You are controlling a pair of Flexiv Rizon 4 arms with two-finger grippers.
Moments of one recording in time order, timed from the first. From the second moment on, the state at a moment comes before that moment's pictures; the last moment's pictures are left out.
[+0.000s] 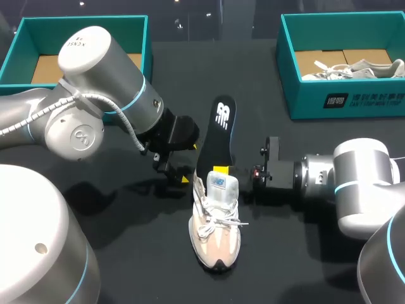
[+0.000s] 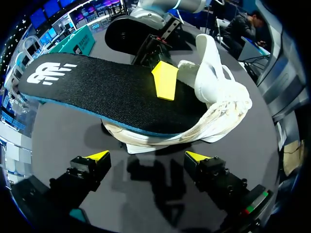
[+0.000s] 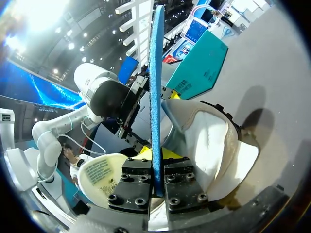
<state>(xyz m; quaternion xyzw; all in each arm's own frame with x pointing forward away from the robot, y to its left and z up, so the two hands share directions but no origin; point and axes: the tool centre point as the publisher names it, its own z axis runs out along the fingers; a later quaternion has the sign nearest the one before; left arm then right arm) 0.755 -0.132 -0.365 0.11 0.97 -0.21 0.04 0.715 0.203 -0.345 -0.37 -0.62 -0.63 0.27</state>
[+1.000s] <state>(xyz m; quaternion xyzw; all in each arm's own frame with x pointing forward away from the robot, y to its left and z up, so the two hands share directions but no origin) 0.755 -0.132 -0.365 0.11 0.97 -0.21 0.04 0.715 0.211 -0.331 -0.34 -0.66 -0.62 0.27</state>
